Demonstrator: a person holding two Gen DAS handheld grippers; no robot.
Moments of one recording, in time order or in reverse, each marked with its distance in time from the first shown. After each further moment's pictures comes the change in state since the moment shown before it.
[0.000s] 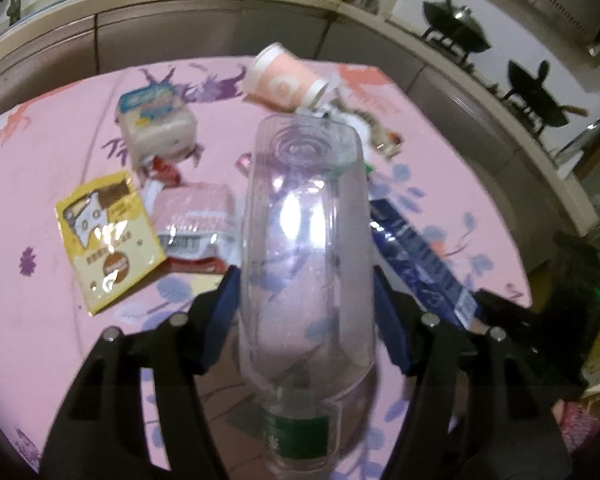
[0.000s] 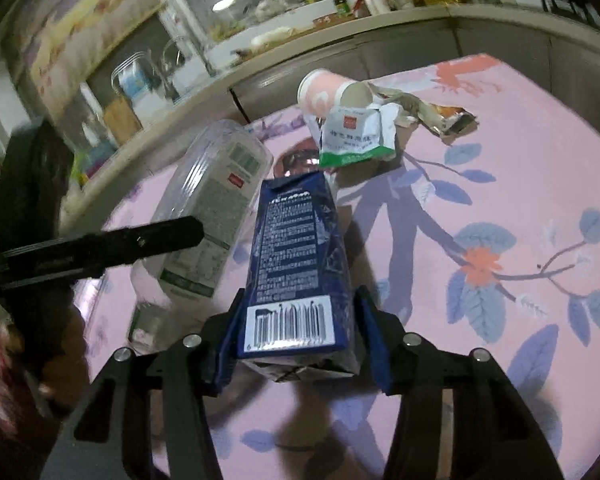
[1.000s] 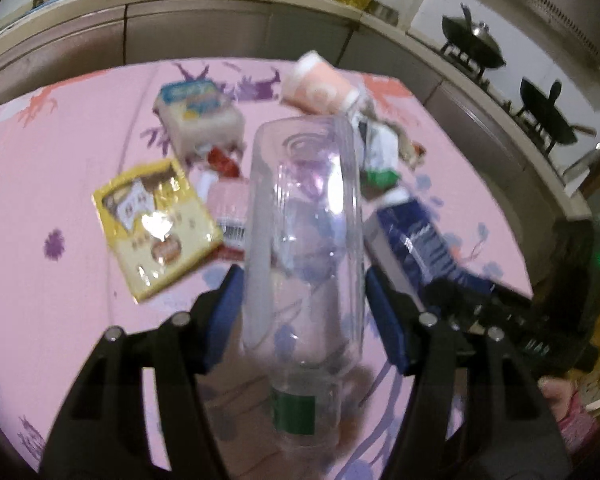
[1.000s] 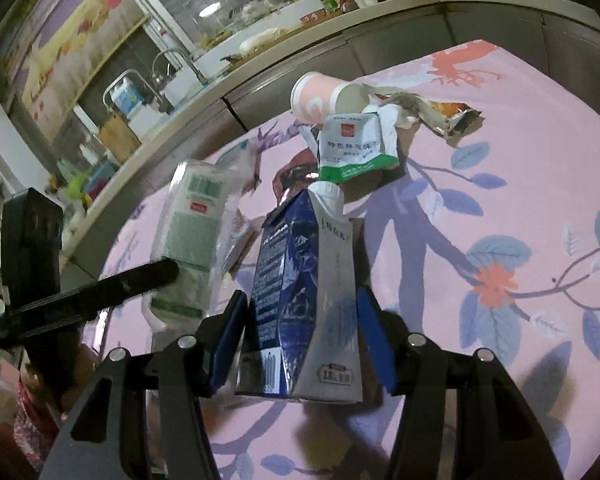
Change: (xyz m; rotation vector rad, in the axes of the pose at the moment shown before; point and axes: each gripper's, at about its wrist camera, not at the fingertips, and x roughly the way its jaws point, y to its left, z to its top) left arm -0.009 0.028 -0.015 -0.056 -0.014 0.041; right arm 0.010 0.008 0.020 0.044 0.024 -0.005
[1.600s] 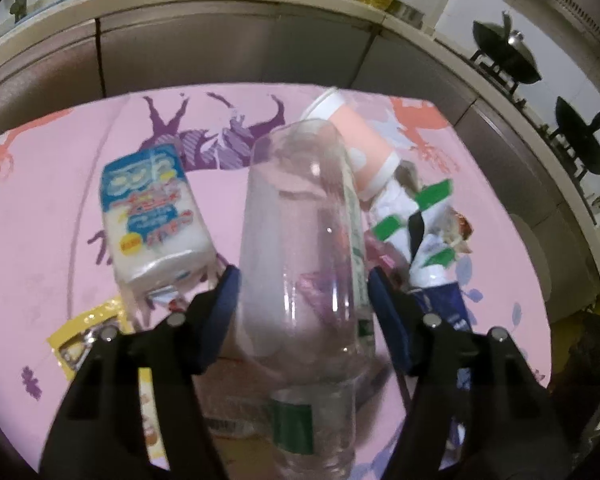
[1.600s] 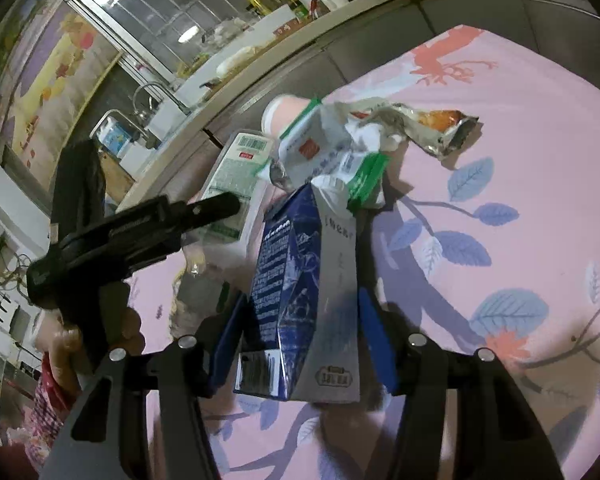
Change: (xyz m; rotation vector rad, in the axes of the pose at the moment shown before) left arm 0.069 -0.002 0.107 -0.025 -0.003 0.050; right arm 0.020 -0.031 0.037 0.144 -0.059 0.064
